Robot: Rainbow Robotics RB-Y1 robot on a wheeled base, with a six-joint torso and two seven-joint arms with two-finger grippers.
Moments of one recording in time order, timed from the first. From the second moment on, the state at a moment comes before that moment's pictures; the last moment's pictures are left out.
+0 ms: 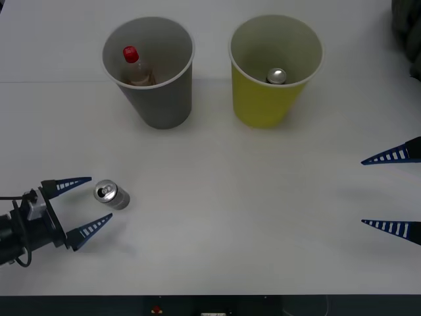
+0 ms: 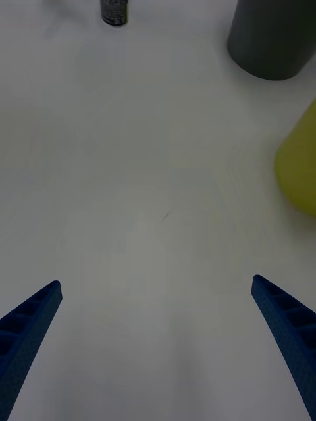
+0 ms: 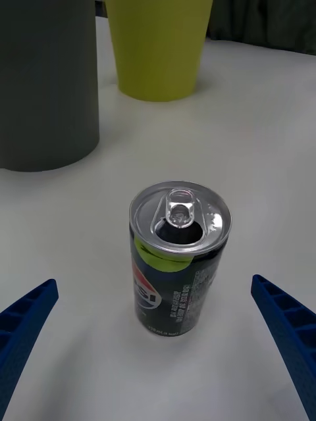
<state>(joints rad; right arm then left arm) 0.26 -1.13 -0.26 -2.01 1.31 -1.13 -0.09 0.02 0.68 0.02 -1.12 -0.88 -1.14 -0.55</state>
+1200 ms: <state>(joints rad) 0.26 -1.13 -0.26 -2.01 1.31 -1.13 -0.09 -0.02 0.58 -0.03 -1.11 -0.88 -1.06 -0.60</state>
